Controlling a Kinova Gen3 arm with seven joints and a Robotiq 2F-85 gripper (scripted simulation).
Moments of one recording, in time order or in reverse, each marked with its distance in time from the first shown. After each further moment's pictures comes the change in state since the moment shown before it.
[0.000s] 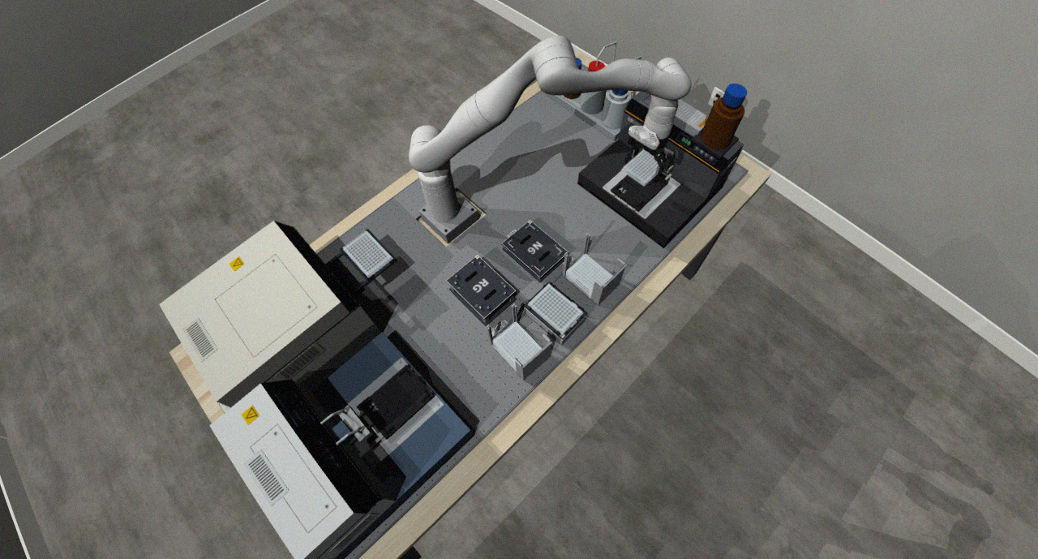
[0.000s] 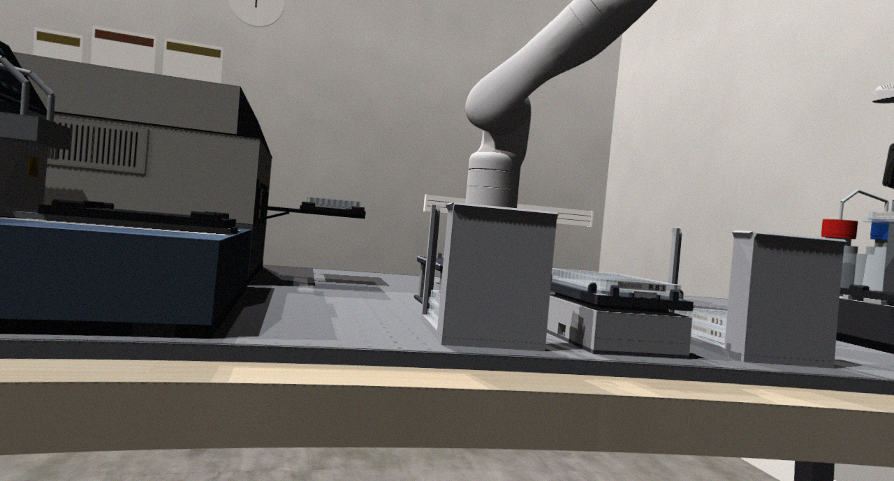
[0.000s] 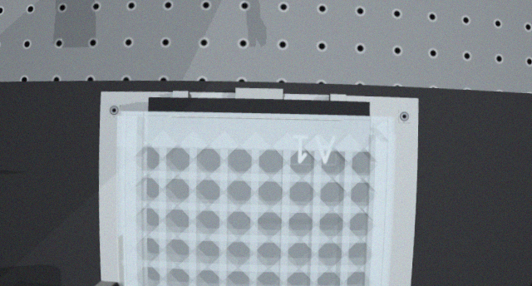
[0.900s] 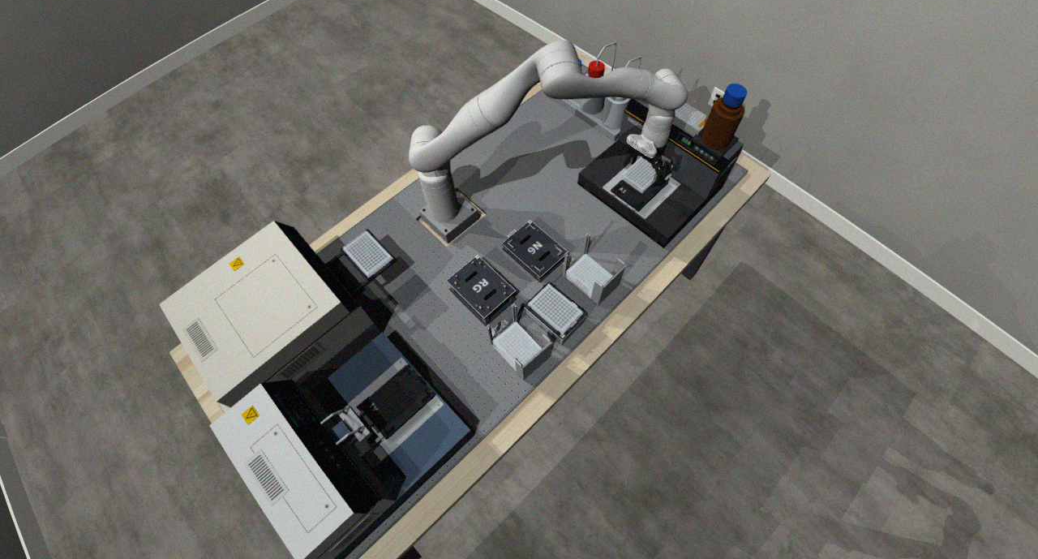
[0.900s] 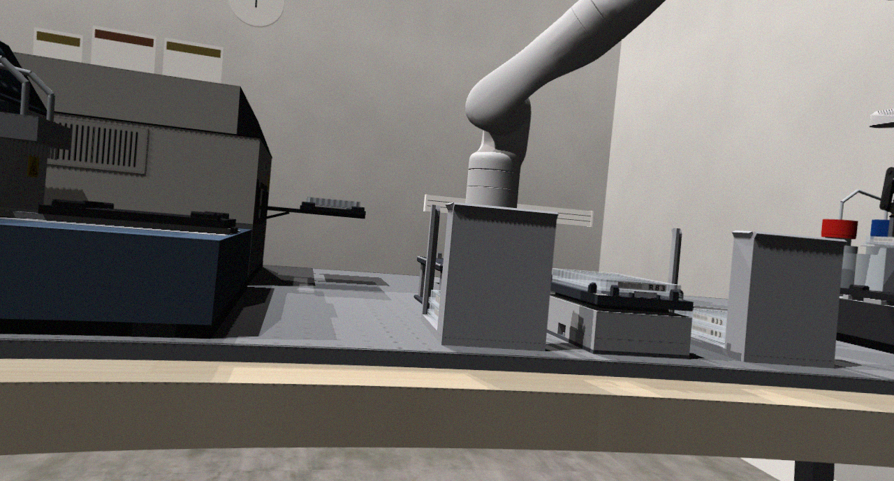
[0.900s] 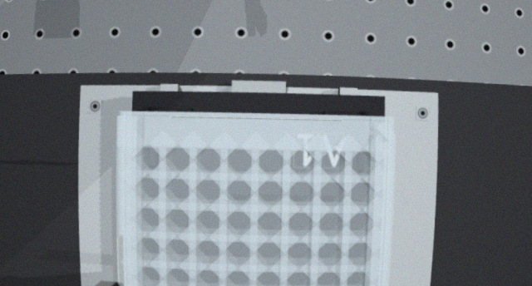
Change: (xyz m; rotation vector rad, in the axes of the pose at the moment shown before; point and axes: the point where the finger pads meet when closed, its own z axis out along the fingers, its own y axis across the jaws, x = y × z) arm 0.000 0.000 0.033 0.000 0.000 0.000
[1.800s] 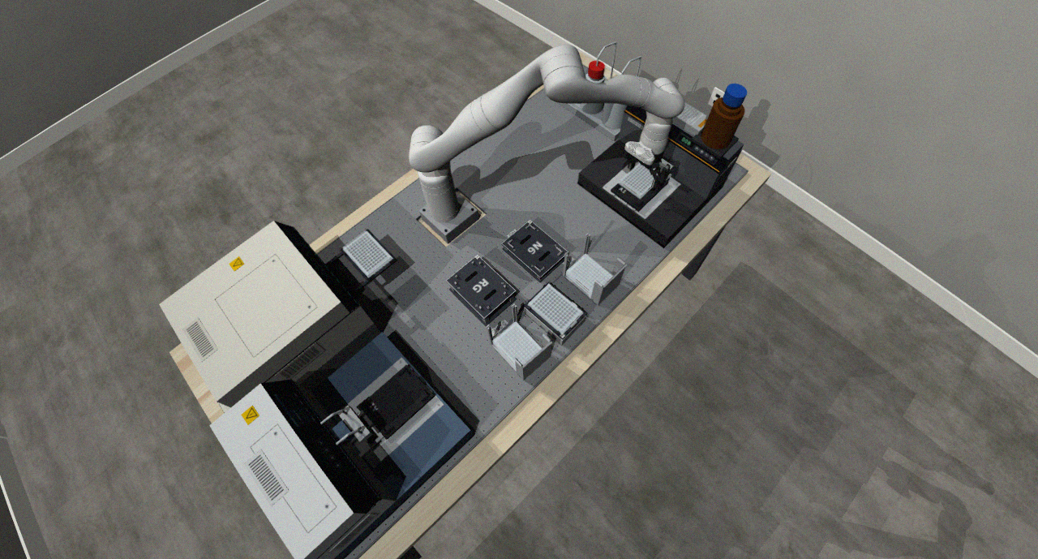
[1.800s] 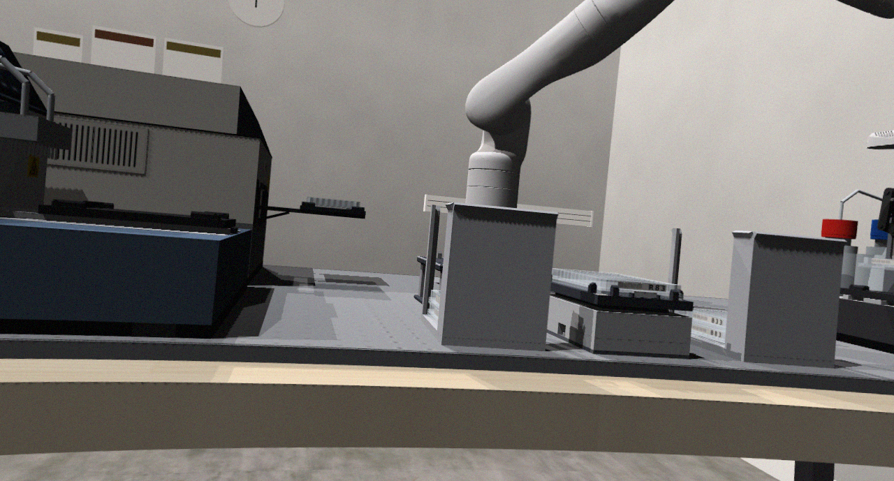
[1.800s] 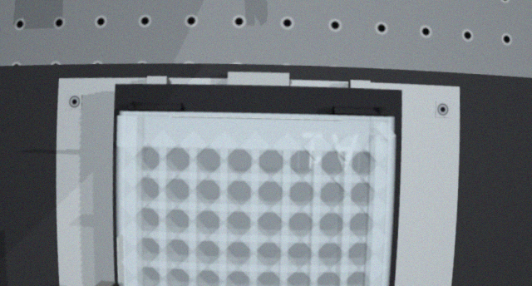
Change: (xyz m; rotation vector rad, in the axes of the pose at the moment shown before) arm 0.000 0.000 0.028 0.000 0.000 0.000
